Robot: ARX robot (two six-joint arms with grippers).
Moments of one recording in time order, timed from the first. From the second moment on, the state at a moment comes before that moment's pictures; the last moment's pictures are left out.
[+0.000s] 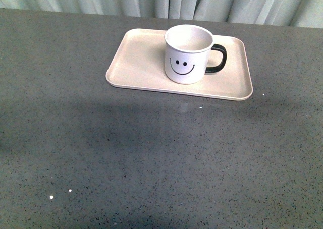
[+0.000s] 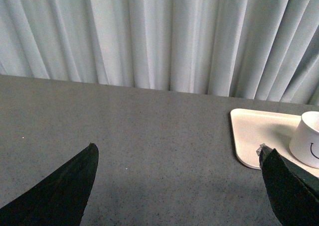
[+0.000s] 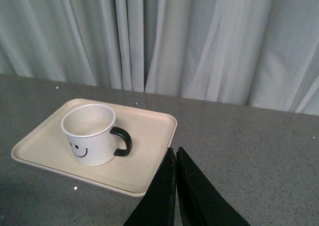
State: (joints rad) left arm 0.00 0.02 0.01 0.00 0.00 0.00; right arm 0.00 0.97 0.11 0.85 0.00 -0.01
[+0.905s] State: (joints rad) left arm 0.00 0.02 0.01 0.00 0.00 0.00; right arm 0.00 0.38 0.02 0.38 0.00 -0.01
